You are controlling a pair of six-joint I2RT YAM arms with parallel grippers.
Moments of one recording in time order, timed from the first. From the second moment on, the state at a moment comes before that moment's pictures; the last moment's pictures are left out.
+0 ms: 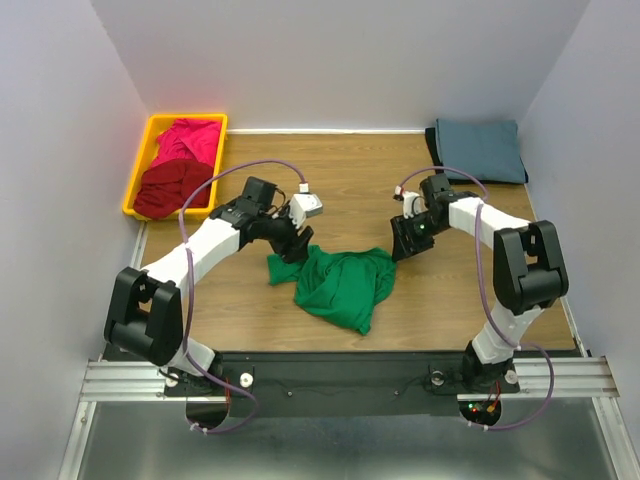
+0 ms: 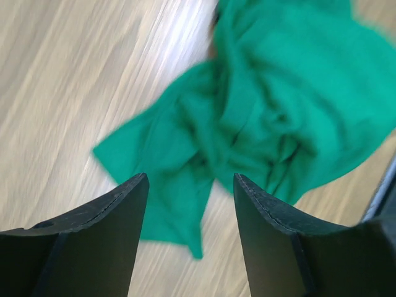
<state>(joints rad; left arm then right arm) -0.41 1.46 1.01 -0.50 0.56 0.46 0.21 1.75 1.13 -0.64 -0.49 -0.15</state>
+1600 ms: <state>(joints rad) -0.37 1.73 2.16 -0.47 0.25 0.58 0.19 1.75 2.31 -0.55 -0.14 -0.29</state>
